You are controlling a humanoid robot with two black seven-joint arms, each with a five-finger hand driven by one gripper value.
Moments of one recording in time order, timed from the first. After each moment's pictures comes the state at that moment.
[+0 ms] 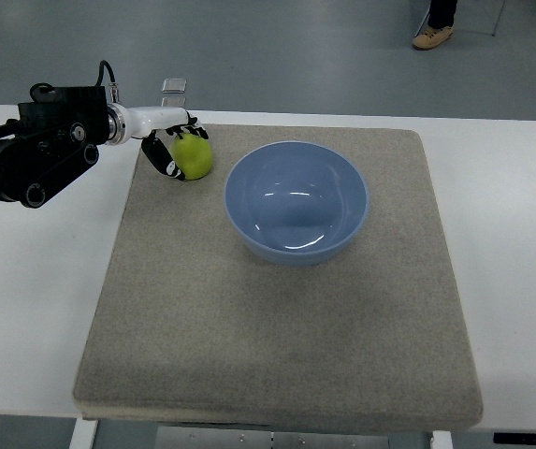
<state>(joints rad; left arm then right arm) -1.12 0.34 -0.35 -0.66 1.52 -0.31 -0.08 0.02 0.00 -0.09 0.16 -0.04 -0.09 0.00</state>
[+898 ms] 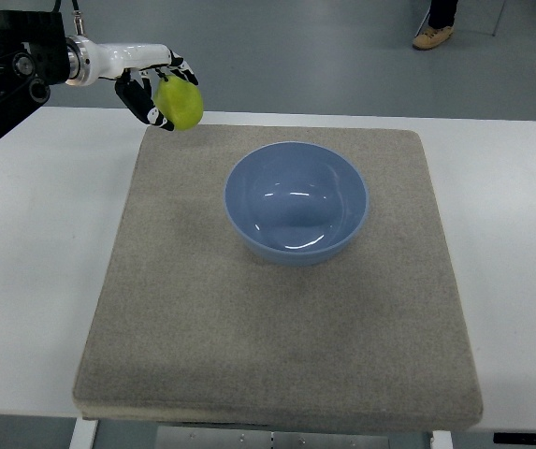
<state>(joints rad) -1.26 0.56 -0.41 -0.93 1.42 -0.45 -0.09 0.02 0.00 -0.09 0.16 -0.04 -0.09 0.00</state>
